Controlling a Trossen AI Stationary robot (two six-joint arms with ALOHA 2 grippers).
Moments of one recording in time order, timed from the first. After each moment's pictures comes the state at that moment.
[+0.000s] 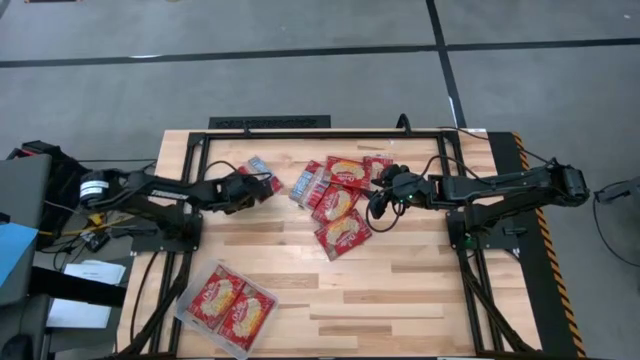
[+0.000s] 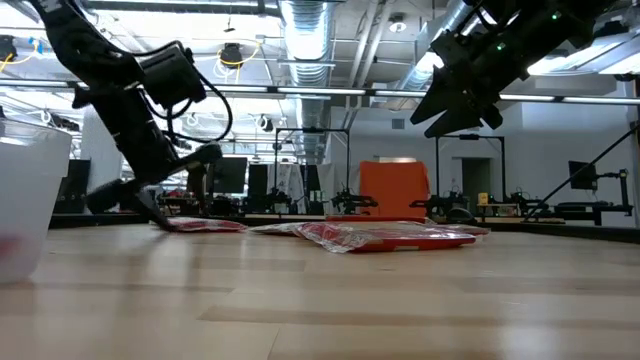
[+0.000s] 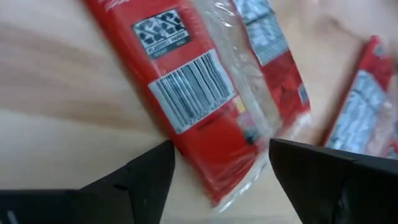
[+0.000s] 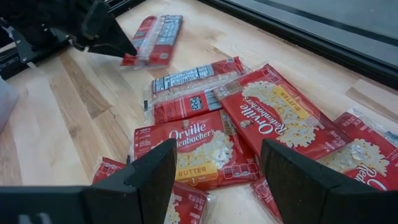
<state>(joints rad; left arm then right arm) 0.30 1.33 0.39 -0.02 -0.36 -1.46 -0.07 1.12 0.65 -0.13 0.40 0.52</state>
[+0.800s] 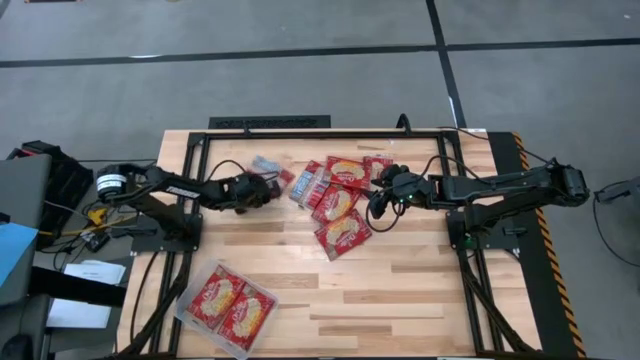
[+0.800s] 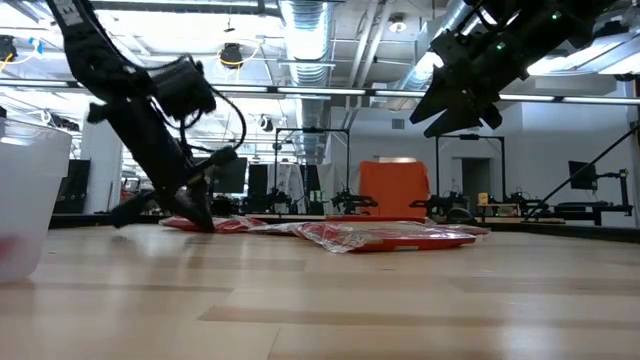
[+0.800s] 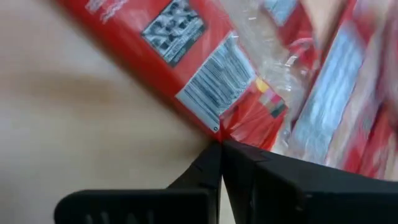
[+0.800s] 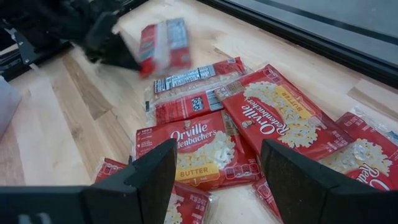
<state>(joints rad) 0.29 1.43 0.42 0.11 -0.23 -1.43 -0.07 1.12 0.65 -0.12 0.39 0.53</state>
